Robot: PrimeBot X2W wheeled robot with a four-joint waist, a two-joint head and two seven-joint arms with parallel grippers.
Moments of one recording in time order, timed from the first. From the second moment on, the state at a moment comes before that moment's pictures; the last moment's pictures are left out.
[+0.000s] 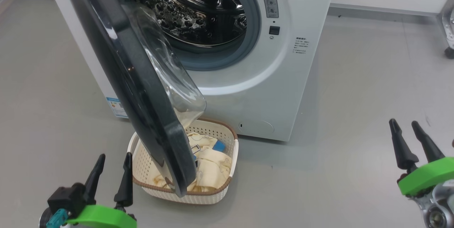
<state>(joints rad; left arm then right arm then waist) -0.07 0.14 -0.13 0.29 -0.34 -0.13 -0.25 -0.10 -0.43 0.26 0.29 0.81 0.12 -0.25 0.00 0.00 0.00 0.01</state>
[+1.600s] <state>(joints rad) -0.05 0.08 -0.37 -0.39 -0.31 -0.06 0.01 -0.04 -0.38 0.21 0.28 0.77 0.12 -0.25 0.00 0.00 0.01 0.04</state>
